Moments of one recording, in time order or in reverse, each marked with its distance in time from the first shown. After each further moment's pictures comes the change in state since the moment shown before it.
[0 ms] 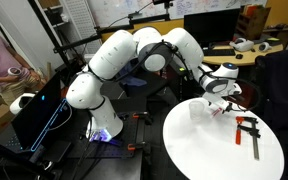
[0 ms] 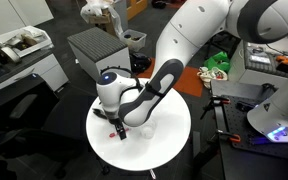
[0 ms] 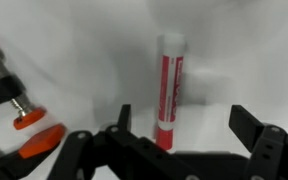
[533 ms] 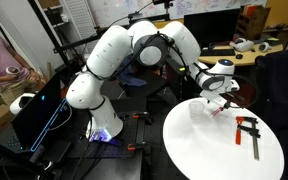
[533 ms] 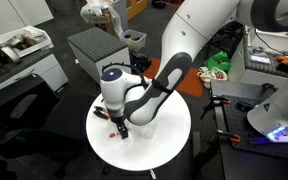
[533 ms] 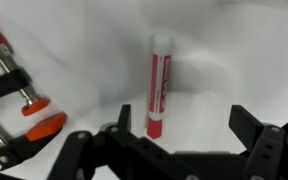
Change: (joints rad) arm 0.000 -0.087 0.000 -0.113 0.000 0.068 0.000
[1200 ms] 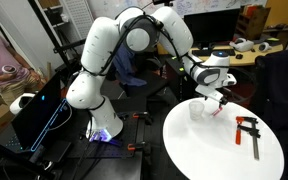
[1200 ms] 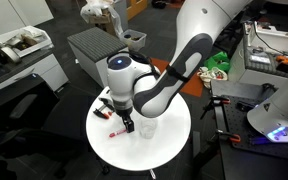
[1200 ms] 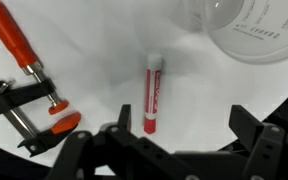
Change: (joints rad) arm 0.006 -0.181 -0.021 -0.183 0.000 0.020 0.022
